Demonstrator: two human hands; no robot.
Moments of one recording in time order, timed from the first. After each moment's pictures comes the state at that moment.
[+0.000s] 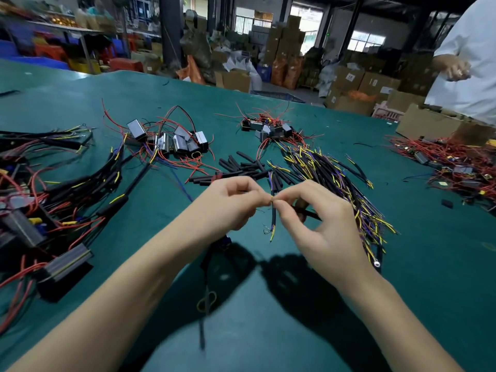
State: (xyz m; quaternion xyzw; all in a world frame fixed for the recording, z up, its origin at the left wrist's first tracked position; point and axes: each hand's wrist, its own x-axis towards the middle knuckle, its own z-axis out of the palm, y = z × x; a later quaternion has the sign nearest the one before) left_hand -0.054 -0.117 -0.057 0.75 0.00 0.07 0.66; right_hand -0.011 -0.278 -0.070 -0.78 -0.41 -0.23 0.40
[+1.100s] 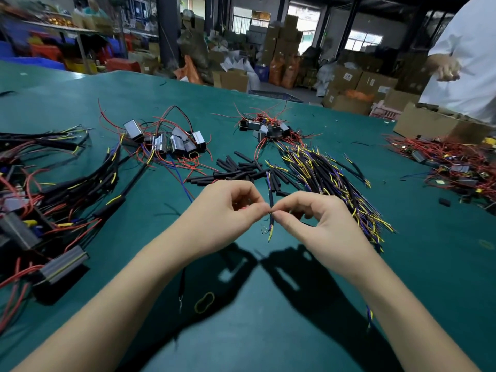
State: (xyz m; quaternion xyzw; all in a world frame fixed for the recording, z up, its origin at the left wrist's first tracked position) left_hand -0.054 -0.115 -0.063 0.86 -0.07 0.15 0.49; right_hand -0.006 -0.287 -0.064 -0.81 -0.35 -0.04 0.47
